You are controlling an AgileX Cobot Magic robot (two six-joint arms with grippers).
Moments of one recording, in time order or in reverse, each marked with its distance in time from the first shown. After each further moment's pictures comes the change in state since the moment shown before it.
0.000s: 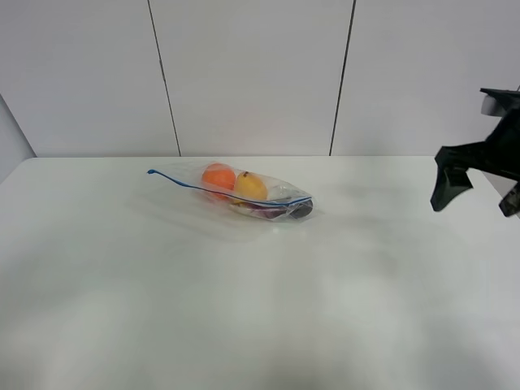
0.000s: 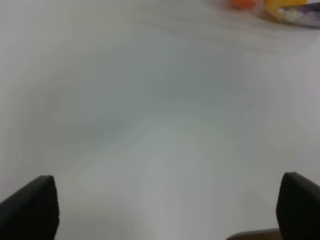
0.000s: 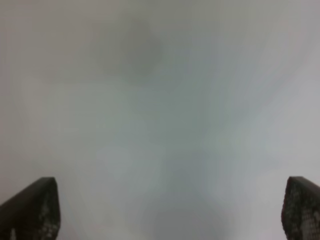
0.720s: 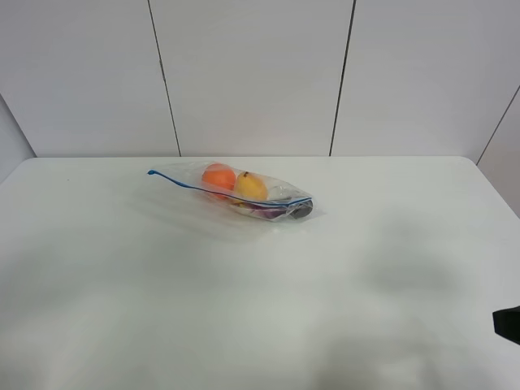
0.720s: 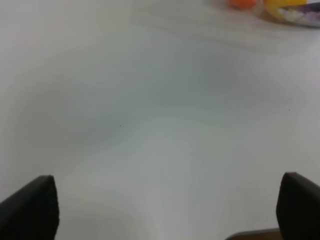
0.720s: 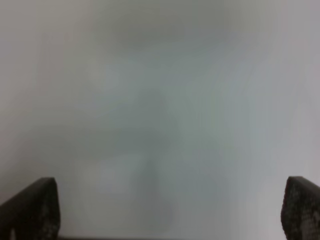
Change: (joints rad) left arm 0.000 0.000 0.000 0.000 0.001 0.000; right arm 0.000 -0.998 0.682 -0.002 -0.184 0.004
